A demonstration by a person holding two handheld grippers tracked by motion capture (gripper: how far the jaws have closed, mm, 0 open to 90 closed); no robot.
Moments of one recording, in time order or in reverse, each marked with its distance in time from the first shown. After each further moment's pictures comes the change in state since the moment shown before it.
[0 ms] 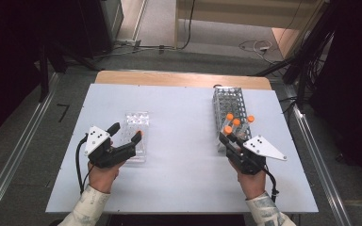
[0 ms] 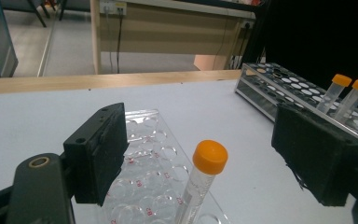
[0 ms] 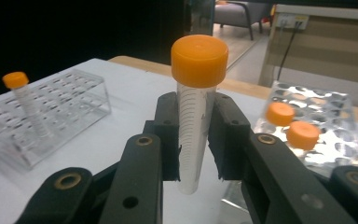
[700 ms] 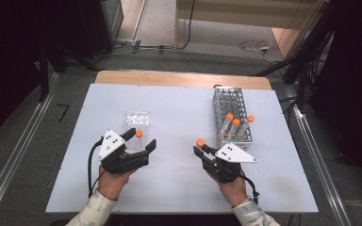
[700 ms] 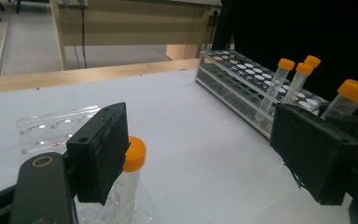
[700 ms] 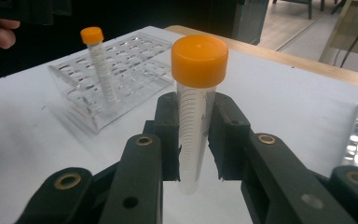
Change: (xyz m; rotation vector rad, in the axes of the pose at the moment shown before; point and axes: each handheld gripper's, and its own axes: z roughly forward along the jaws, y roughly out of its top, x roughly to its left) left arm -0.036 -0.001 0.003 0.054 -0.125 0.046; right arm 0.048 -0.016 0.025 0.104 0.178 -0.051
